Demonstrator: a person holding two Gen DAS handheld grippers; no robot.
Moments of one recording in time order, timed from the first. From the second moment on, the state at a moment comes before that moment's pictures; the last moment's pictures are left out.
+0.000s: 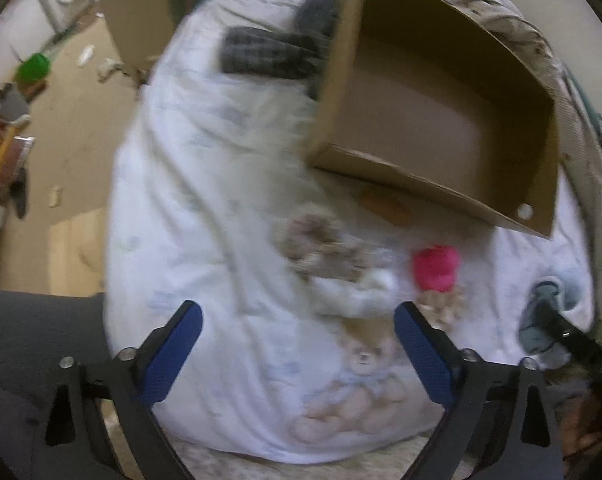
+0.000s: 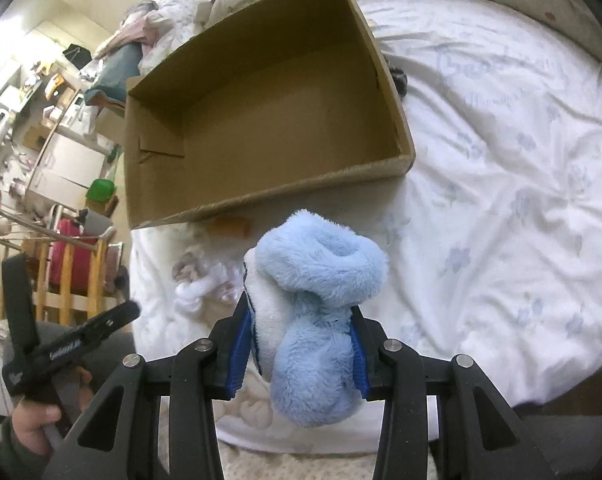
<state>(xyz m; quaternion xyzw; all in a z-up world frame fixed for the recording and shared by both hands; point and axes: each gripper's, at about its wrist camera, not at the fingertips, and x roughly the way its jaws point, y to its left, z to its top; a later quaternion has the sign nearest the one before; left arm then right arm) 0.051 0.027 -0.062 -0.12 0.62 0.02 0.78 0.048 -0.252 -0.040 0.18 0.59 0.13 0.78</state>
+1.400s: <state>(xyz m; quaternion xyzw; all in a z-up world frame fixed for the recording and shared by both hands) 0.032 0.025 -0.021 -0.09 0.59 0.01 0.80 0.045 -0.215 -0.037 0.18 0.59 0.17 0.77</state>
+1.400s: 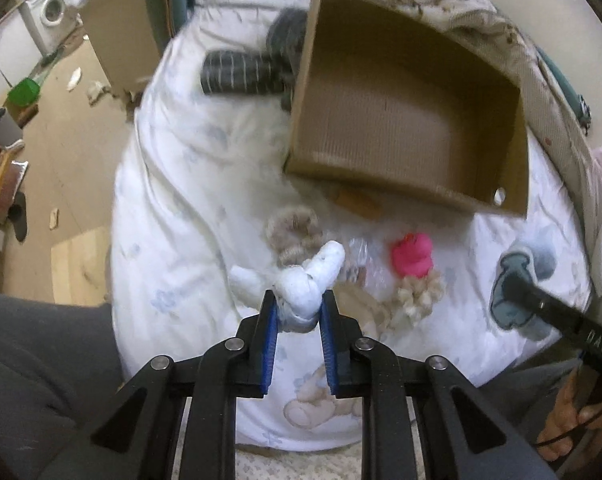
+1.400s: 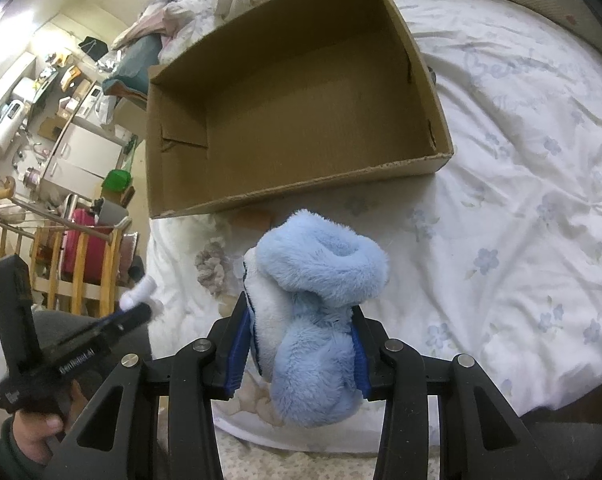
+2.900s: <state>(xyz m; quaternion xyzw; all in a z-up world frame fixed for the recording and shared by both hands) 0.184 -0.033 -0.050 0.00 0.54 -0.06 0.84 0.168 -0.199 -0.059 0.13 0.56 0.14 0.81</state>
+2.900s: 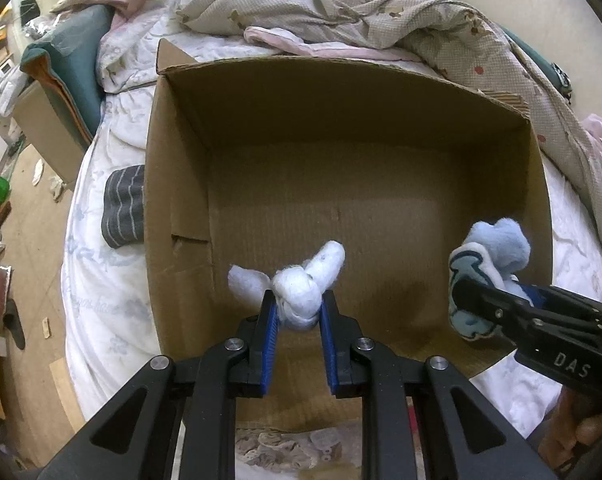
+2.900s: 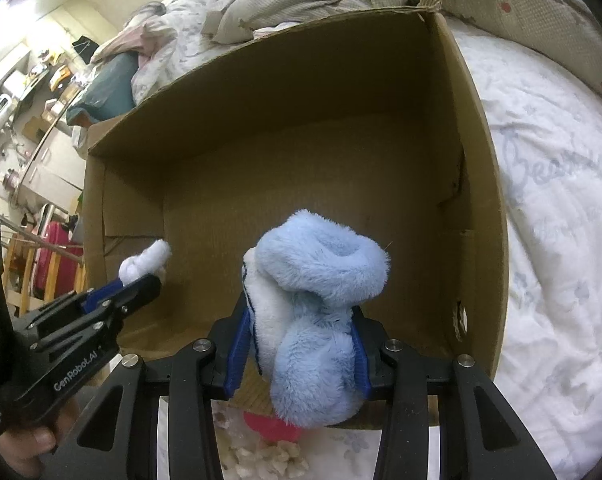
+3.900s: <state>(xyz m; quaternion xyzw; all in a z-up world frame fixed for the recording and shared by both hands) 0.182 -0.032 -0.044 0.00 0.53 -0.05 0.85 0.173 -0.196 -0.064 0.14 0.56 0.14 0.81</state>
